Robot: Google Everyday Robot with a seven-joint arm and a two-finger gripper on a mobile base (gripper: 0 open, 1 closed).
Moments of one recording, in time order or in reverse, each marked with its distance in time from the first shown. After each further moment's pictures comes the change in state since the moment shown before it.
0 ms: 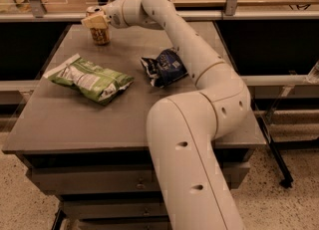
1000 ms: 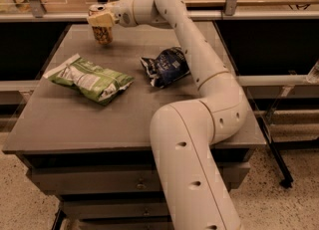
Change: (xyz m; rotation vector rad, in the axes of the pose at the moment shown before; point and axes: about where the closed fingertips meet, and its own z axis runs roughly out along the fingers) arm -0.007 0.008 -0.032 -0.125 -0.077 -0.011
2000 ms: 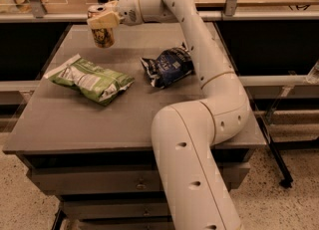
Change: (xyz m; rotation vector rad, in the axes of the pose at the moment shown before) arm -0.009 0.051 -0.022 -0.204 0.012 -0.011
